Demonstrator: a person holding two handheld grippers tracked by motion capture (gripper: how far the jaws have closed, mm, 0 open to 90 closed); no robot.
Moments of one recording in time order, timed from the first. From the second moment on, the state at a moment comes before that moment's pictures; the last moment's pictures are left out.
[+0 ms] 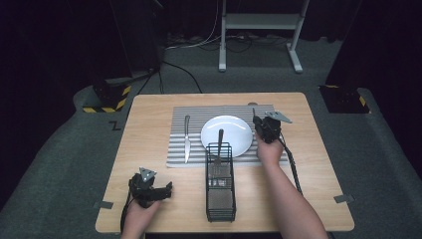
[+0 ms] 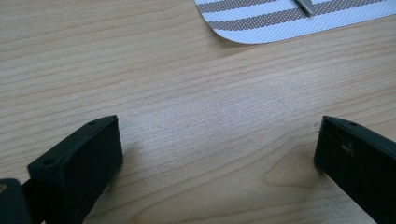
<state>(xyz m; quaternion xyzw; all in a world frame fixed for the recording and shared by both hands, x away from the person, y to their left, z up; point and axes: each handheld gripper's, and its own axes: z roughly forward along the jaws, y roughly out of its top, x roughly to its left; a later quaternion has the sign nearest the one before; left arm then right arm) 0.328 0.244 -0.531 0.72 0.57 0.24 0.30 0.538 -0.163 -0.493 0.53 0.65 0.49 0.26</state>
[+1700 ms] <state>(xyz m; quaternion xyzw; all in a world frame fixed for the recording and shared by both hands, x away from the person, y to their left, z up) 0.328 0.244 -0.531 0.73 0.57 0.23 0.31 0.535 -0.178 -0.499 0.55 0.67 0.44 0.25</state>
